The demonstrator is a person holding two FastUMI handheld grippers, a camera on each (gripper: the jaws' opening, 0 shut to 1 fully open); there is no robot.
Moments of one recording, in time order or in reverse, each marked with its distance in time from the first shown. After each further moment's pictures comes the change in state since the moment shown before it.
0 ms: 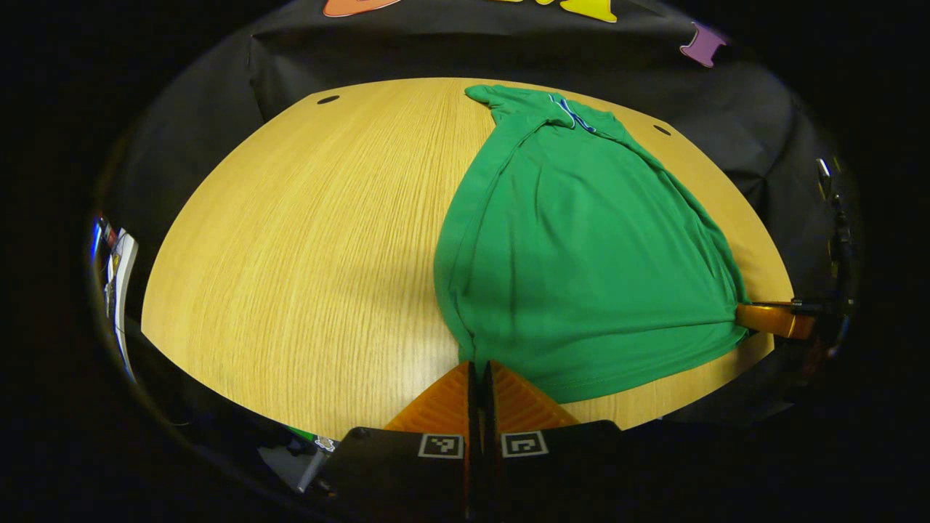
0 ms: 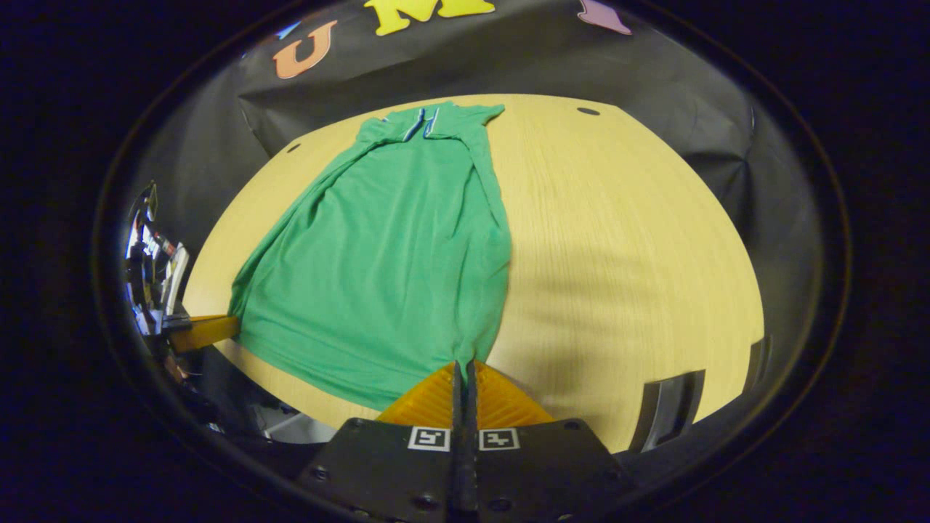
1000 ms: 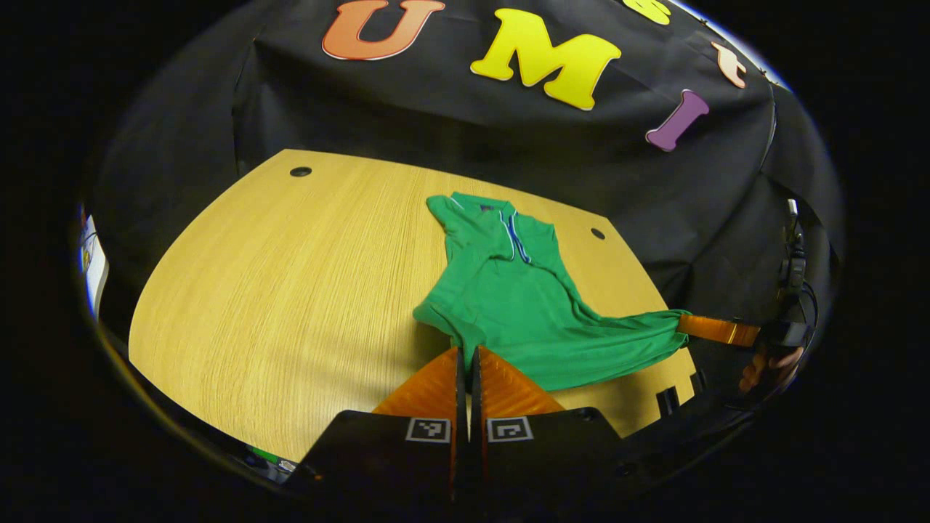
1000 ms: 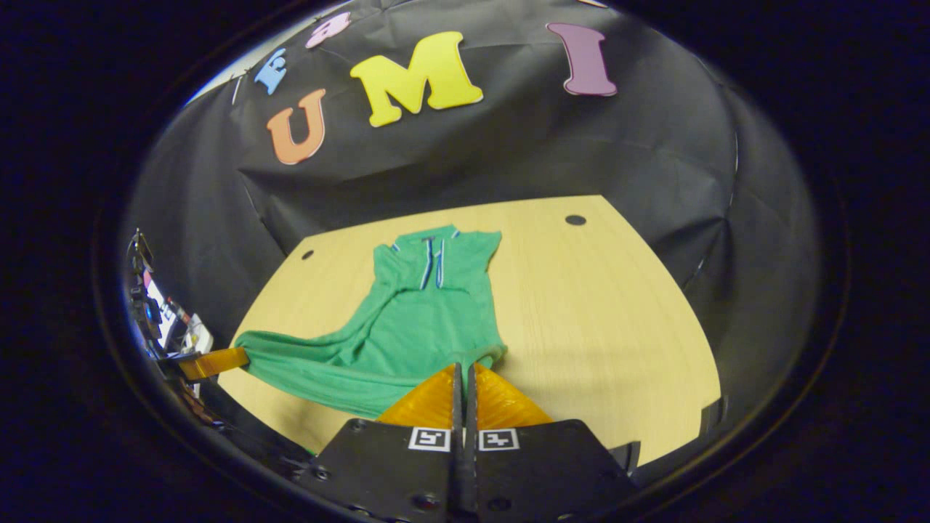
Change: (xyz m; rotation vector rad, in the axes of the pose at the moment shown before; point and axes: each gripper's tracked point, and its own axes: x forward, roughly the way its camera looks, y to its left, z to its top) left arm -0.122 -0.052 0.242 -0.054 -0.387 -0.181; right arm -0.108 0.022 0.187 0.080 -0.369 0.044
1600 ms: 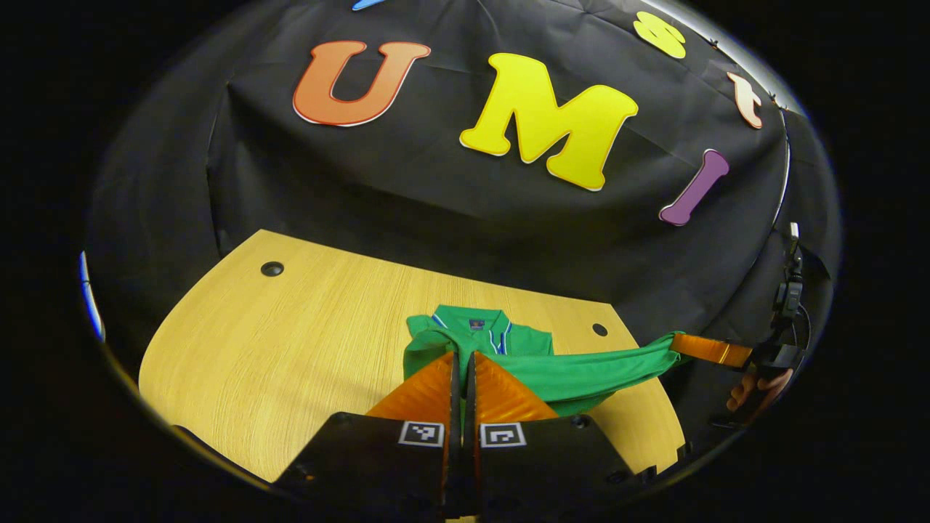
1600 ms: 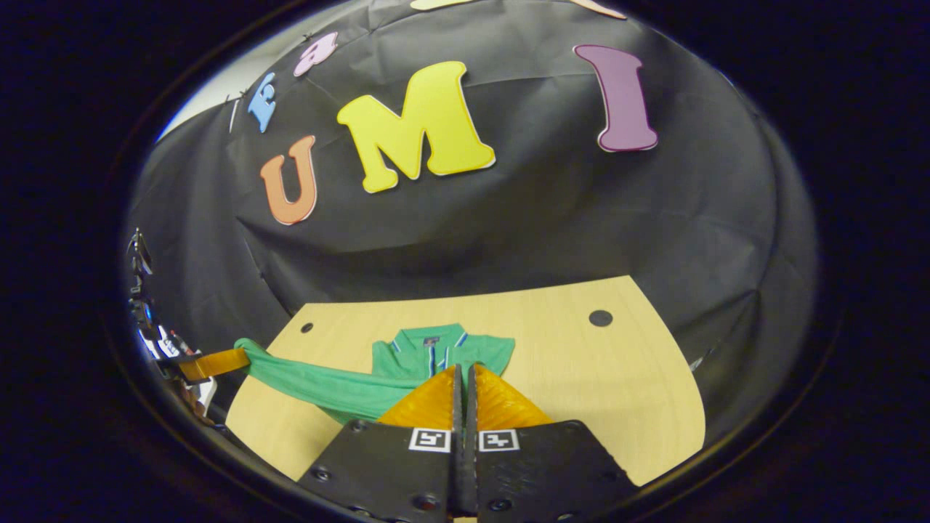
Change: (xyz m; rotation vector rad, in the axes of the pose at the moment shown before) left arm 0.097 -0.023 0.162 0.062 -0.162 0.003; right arm 0.083 0.004 0.172 -0.017 -0.172 0.062
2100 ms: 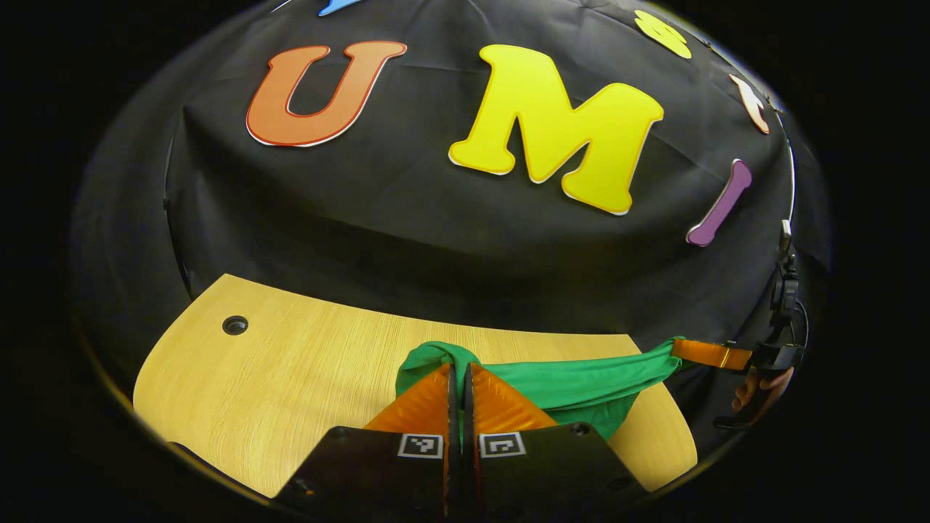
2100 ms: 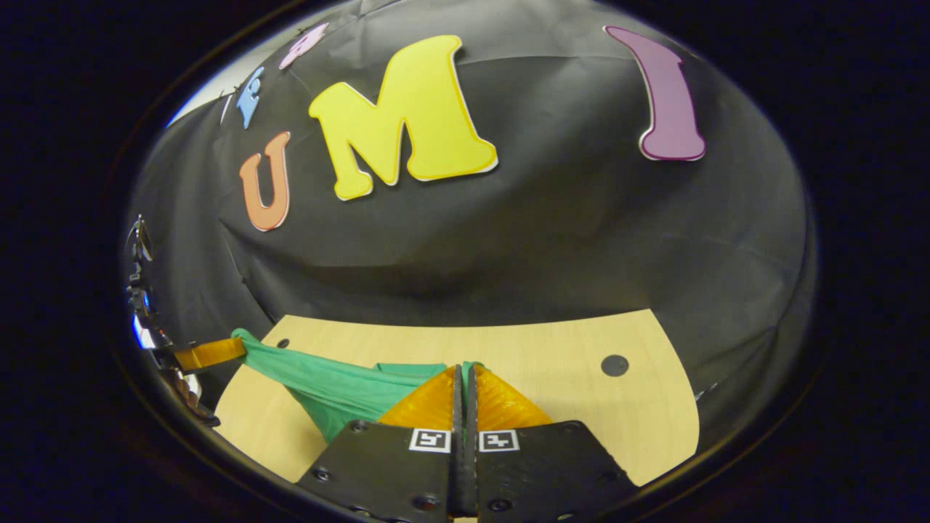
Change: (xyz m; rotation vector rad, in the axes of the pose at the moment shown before) left arm 0.114 0.025 0.050 0.002 -0.024 0.021; right arm 0.115 -0.020 0.059 -0.041 -0.019 0.008
